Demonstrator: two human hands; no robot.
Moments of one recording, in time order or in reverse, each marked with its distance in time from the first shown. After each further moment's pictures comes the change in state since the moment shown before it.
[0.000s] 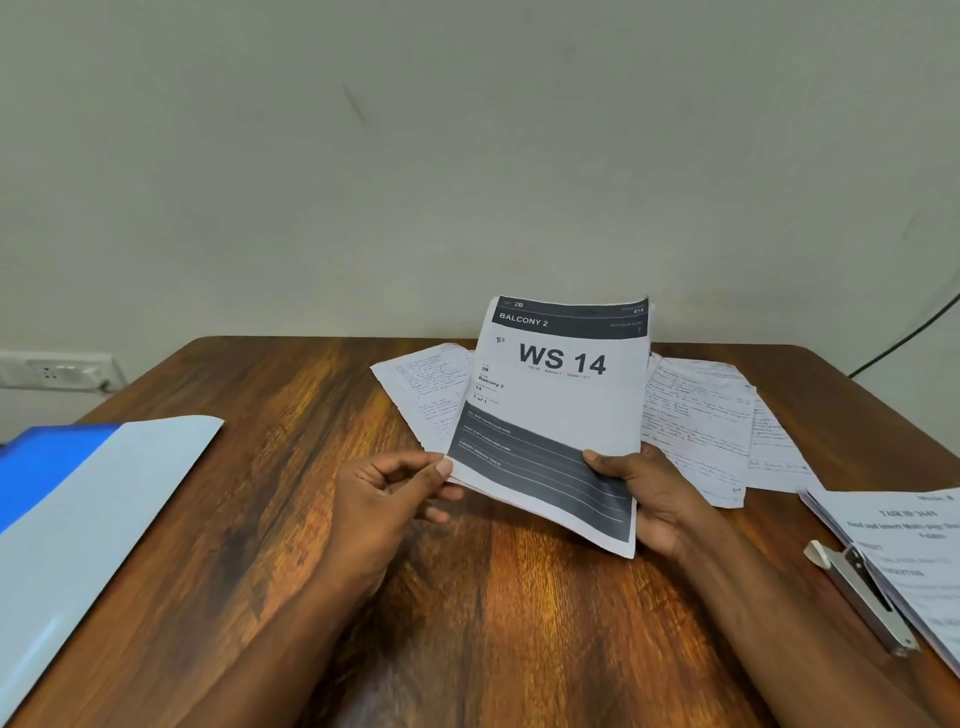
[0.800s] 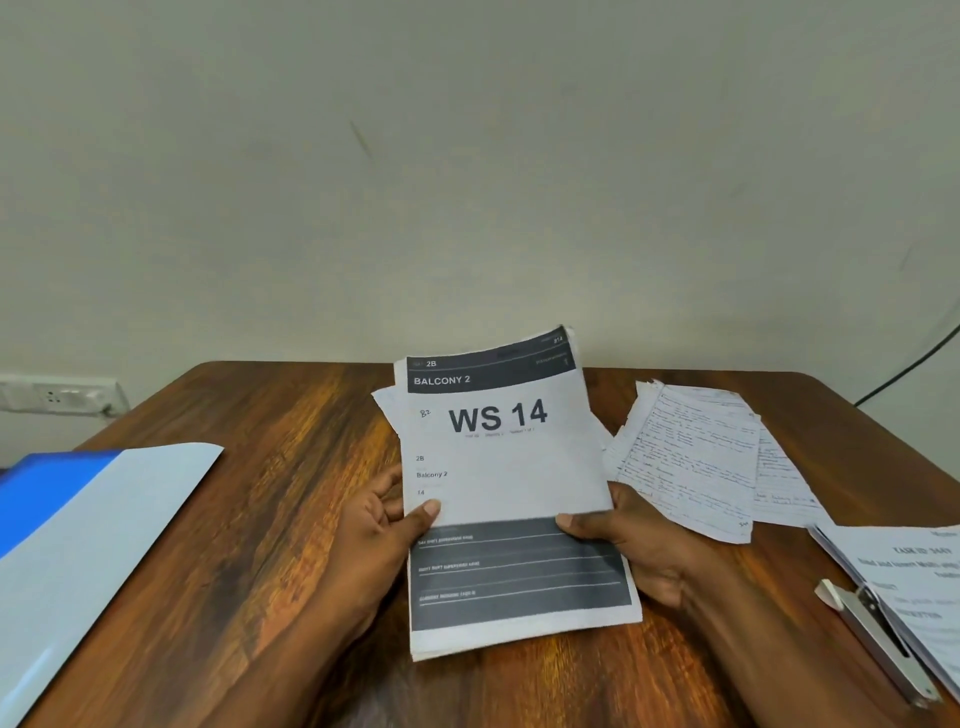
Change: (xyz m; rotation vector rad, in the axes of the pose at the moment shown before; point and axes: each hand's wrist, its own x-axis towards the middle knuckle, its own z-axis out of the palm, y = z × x) left_hand 0.009 -0.010 -0.009 0.027 -0.051 -0.121; right_hand -0.016 0.000 0.010 -0.321 -0.243 0.037
